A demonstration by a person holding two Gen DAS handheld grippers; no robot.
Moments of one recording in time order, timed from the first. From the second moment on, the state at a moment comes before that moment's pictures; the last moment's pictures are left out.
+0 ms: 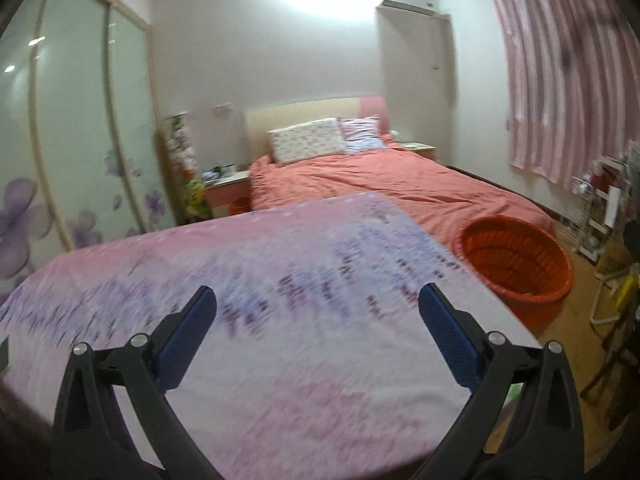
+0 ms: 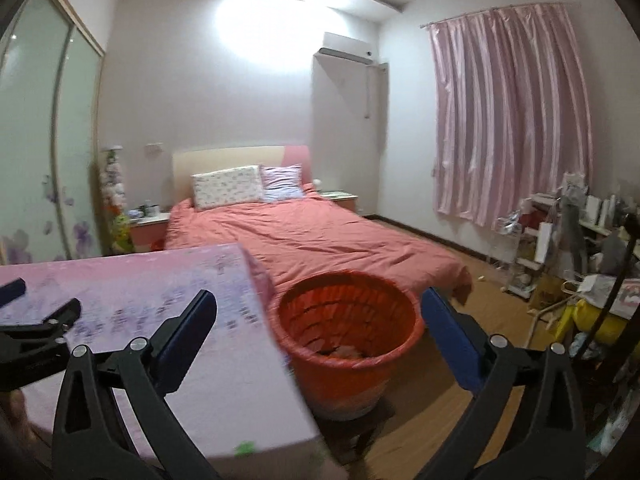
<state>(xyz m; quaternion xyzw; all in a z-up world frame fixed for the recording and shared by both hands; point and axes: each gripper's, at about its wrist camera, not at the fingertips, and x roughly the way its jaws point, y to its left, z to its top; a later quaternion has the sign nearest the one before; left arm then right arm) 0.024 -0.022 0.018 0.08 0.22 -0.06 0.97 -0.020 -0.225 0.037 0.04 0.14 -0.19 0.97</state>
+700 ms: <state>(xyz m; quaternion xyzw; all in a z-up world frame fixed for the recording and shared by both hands) -0.006 0.013 0.009 0.01 0.26 0.00 0.96 -0.011 -0.204 0.023 0.04 0.23 -0.27 0.94</state>
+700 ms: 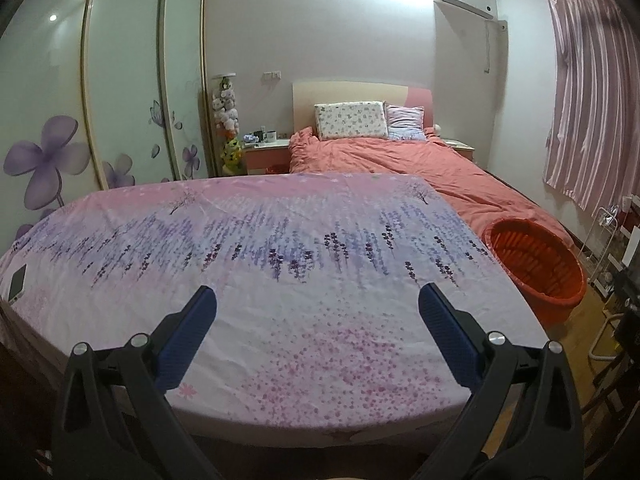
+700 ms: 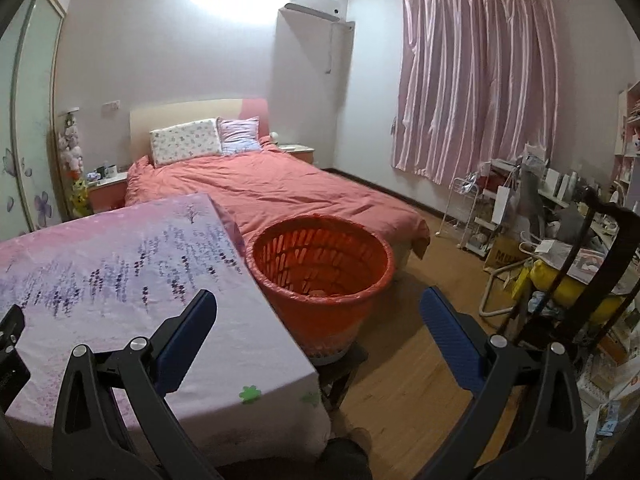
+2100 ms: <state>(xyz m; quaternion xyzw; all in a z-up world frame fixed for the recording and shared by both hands) -0.011 -0.011 0.027 0.02 0.27 -0.01 0.96 -0.011 -0.214 0.024 0.10 0.28 -0.21 0.93</state>
